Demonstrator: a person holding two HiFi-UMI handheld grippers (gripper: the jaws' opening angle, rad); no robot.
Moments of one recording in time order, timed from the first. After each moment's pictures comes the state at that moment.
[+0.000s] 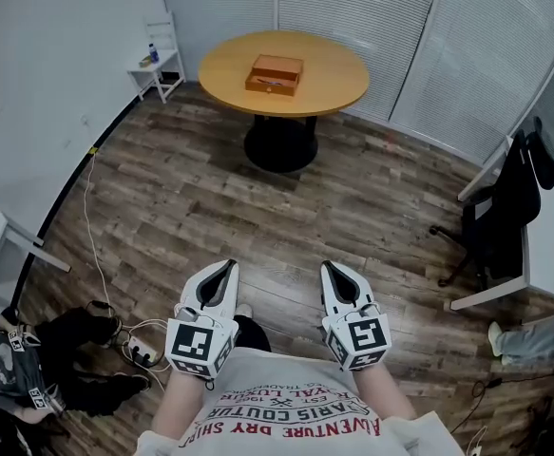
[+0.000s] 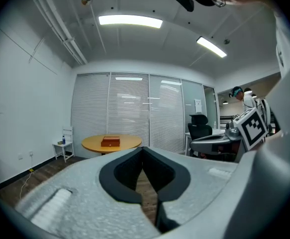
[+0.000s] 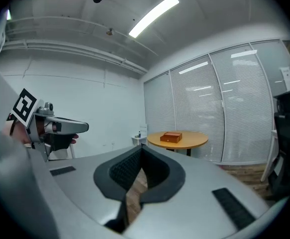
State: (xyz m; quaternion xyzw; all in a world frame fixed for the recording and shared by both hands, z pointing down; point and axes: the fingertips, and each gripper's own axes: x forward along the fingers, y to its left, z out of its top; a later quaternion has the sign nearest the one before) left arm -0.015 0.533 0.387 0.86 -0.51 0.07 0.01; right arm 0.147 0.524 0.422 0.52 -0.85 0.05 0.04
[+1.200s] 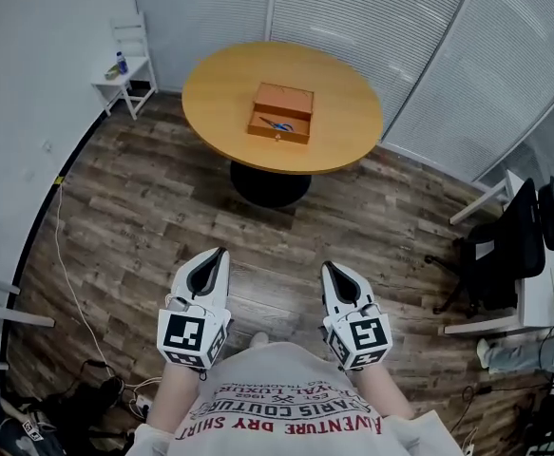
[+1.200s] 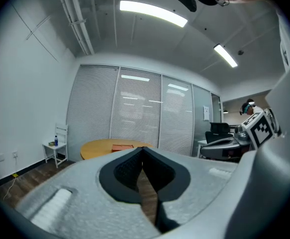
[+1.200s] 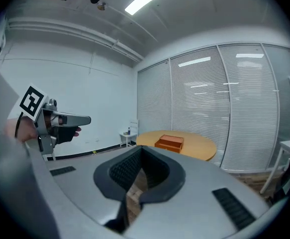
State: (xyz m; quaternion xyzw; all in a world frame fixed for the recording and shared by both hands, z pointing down) left arm -0.165 0.160 0.362 0.87 -0.49 0.04 0.04; right arm 0.017 0.186 0.399 0.56 -0.82 0.06 0.09
